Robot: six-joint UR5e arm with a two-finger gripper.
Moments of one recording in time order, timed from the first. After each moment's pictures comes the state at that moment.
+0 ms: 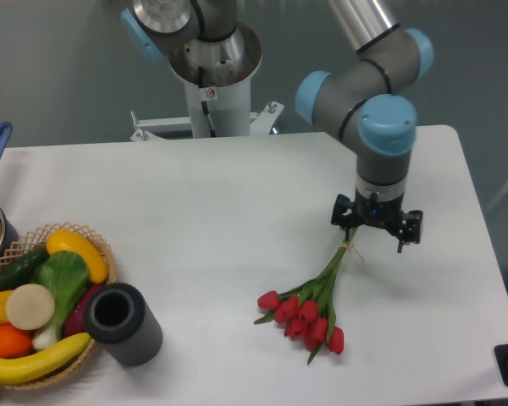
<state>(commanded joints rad) 2.64 -1.96 -1.80 -0.72 1.57 1.05</state>
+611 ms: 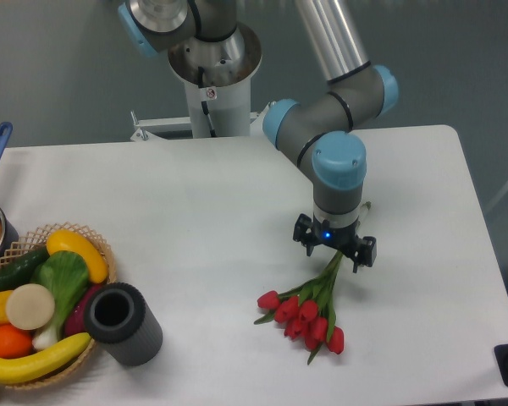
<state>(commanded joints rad) 2.58 -2.06 -1.80 -0.72 1.58 1.05</state>
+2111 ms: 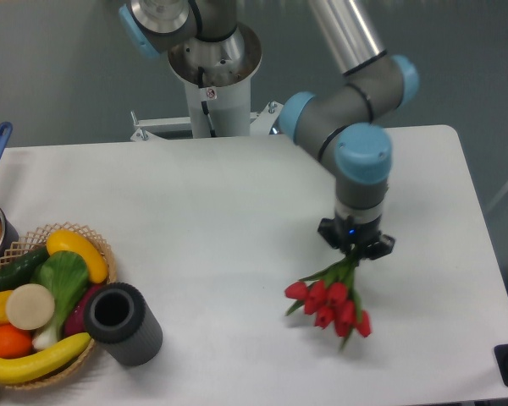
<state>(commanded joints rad) 2.69 -1.98 -1.59 -0.97 1.58 1.04</state>
